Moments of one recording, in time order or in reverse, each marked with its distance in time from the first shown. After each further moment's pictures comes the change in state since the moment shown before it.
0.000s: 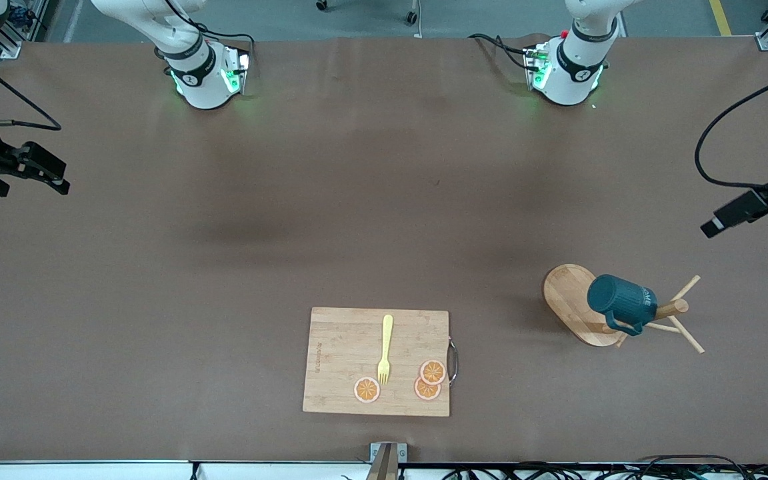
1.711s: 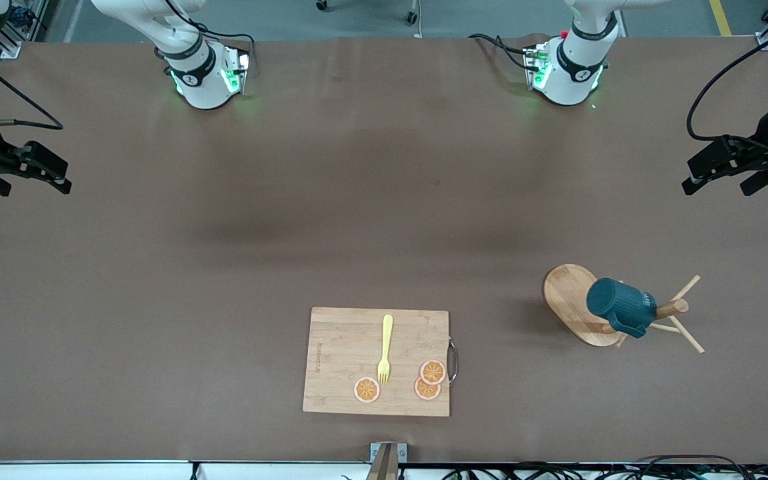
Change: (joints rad) left arm -0.374 -0.079 0.307 -0.005 0.070 -0.071 0.155; right arm 0.002 -0.001 0.002 0.000 0.000 -0.003 0.000
